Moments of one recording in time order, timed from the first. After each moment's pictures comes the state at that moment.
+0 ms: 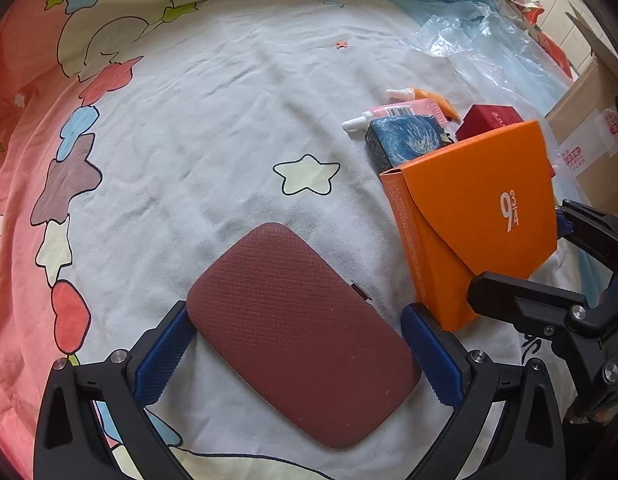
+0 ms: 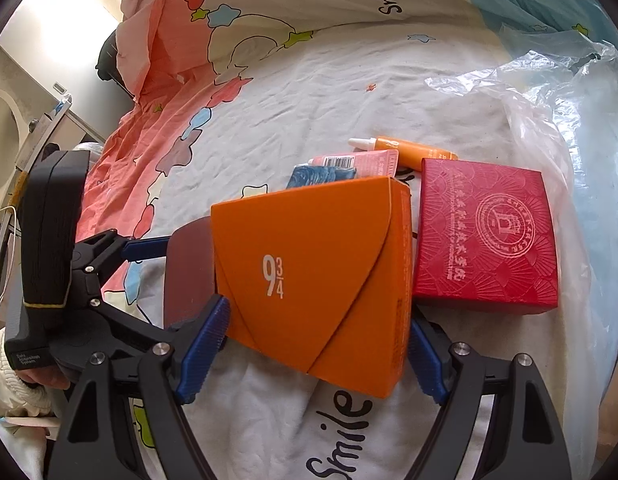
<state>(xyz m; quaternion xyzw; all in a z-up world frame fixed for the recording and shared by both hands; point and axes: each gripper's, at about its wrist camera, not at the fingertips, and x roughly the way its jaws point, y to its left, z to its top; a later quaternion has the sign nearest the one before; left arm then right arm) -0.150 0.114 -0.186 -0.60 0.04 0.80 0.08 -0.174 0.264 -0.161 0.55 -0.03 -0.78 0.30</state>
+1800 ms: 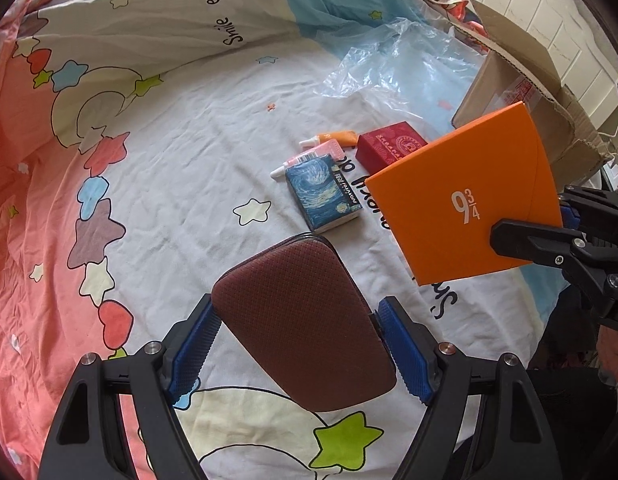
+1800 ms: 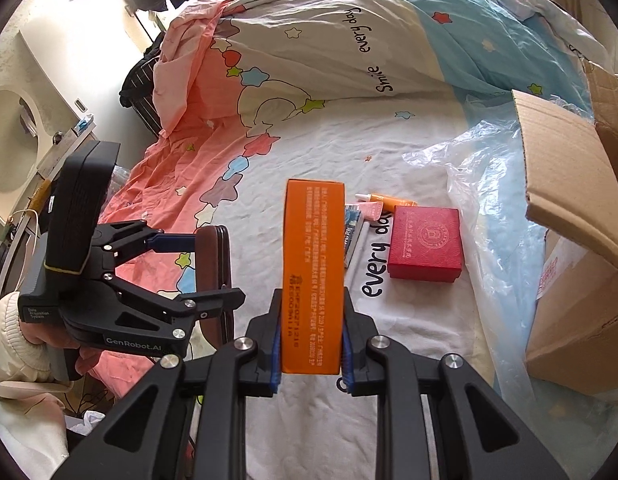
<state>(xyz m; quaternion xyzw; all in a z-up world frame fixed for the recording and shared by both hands) -0.109 0.129 -0.094 -0.56 0.08 0.81 0.16 -0.108 0.296 -0.055 0.48 -0.03 -0.83 0.28</state>
